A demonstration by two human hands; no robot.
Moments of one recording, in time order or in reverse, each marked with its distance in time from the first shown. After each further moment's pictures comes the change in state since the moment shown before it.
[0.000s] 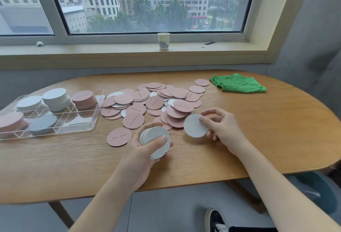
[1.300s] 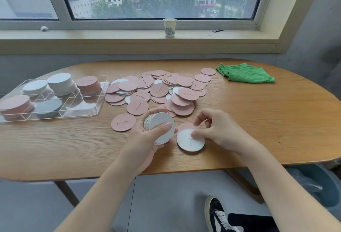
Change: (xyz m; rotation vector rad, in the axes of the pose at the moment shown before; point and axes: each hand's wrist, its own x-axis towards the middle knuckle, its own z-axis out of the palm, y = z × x) left_hand 0.002 -0.006 -0.003 0.023 -0.007 0.038; right_hand -0.032 -0.022 0.020 -0.509 -0.244 -0.088
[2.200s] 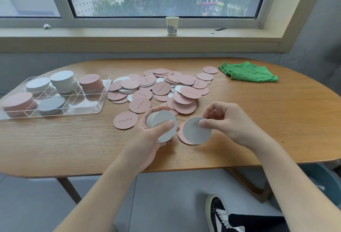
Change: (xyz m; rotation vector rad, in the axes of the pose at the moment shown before) left_hand 0.001 -0.001 0.000 -0.002 -0.003 -0.002; right_hand -0.009 -0.001 -0.018 0.267 -0.005 -0.056
